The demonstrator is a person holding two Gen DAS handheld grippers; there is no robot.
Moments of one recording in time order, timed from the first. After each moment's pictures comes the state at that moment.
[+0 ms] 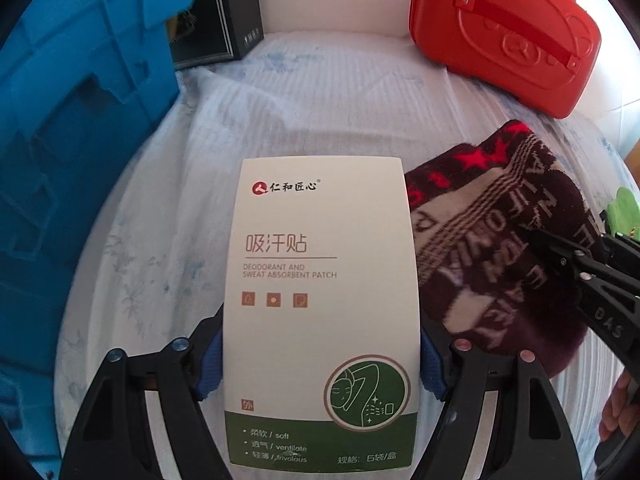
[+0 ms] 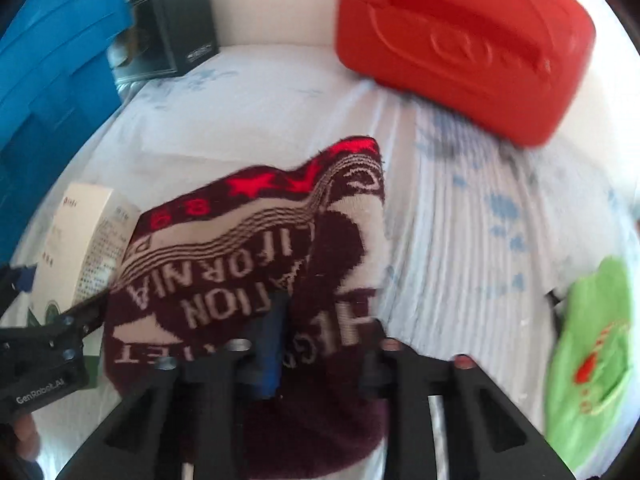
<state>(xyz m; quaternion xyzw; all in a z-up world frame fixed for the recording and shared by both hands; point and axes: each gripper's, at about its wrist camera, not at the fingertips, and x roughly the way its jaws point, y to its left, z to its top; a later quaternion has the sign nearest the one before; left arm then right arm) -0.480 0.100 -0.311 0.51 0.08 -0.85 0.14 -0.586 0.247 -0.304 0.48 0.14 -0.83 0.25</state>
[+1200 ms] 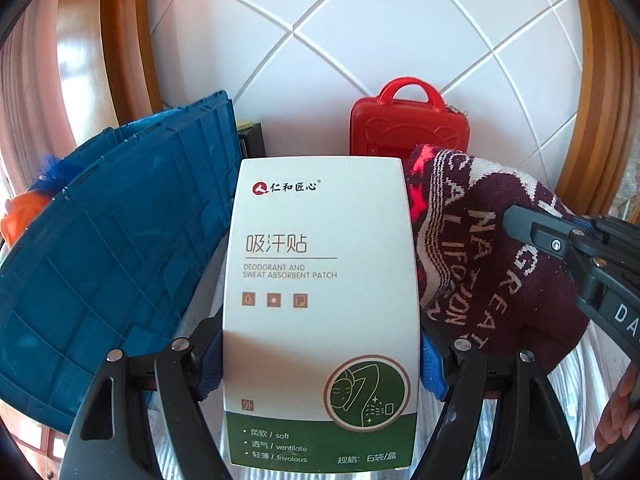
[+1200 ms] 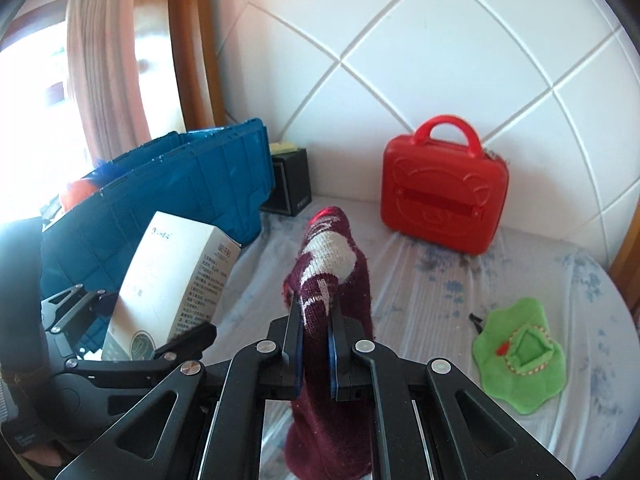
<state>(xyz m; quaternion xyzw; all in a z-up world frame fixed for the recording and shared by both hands) -0.279 0.193 -0.103 0.34 0.02 -0.93 0.13 -0.369 0.330 -0.077 0.29 0.07 -0.90 0.33</state>
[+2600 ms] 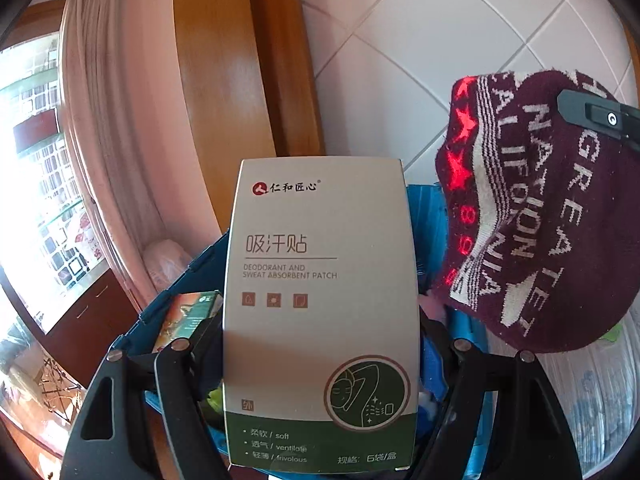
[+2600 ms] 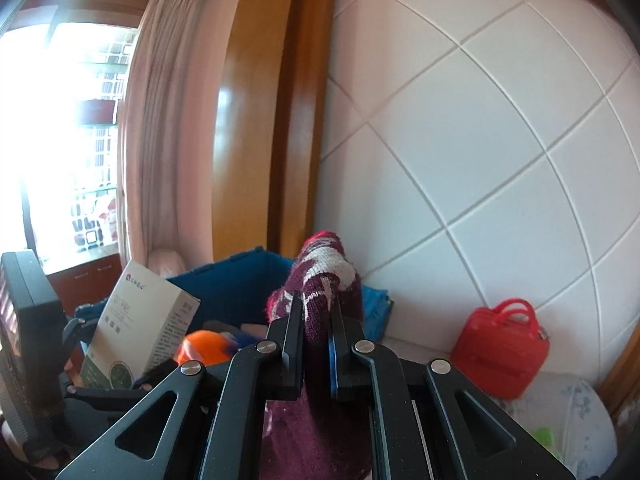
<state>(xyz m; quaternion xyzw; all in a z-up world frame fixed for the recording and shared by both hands) -0.138 -0.140 0.038 0.27 0.01 -0.93 0.24 -0.214 0.026 0.127 0.12 0.10 -0.92 0.36</state>
